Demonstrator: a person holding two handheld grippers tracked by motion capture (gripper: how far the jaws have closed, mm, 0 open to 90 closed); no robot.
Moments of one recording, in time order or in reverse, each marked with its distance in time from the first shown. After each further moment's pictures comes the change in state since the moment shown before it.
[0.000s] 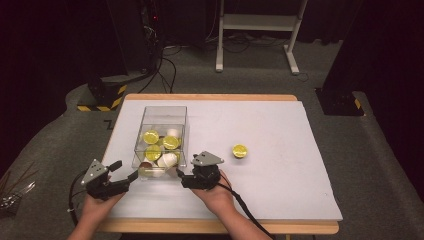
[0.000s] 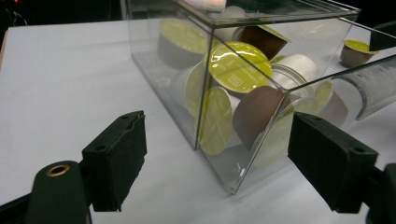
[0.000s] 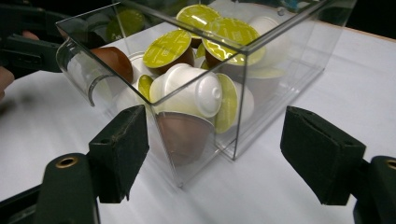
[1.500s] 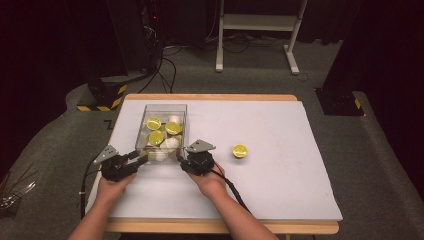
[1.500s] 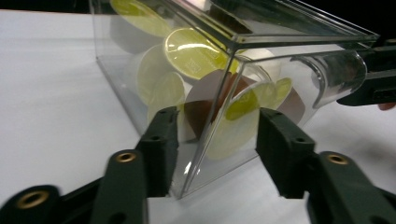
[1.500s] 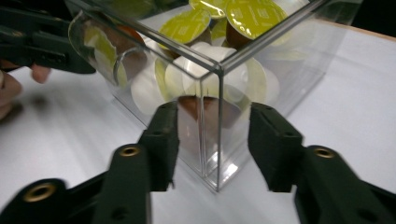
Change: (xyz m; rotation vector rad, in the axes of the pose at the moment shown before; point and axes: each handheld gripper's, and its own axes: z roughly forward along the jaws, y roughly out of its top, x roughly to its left) left arm 0.018 0.014 0.054 -0.009 -0.099 -0.075; right arm -0.019 0.013 0.044 0.029 -0.035 -0.013
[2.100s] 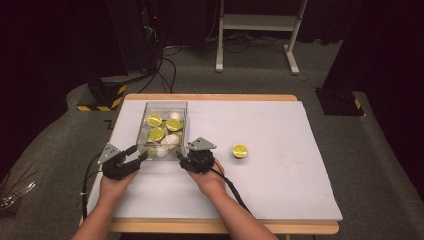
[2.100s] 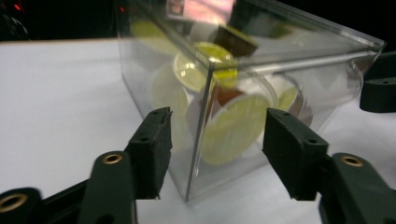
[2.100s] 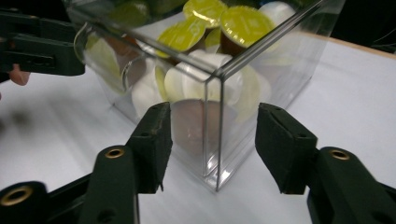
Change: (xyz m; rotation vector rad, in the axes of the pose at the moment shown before) left arm -0.016 0.011 -0.001 -0.064 0.127 0.064; right arm -0.002 0.005 0.000 -0.047 -0.041 0.019
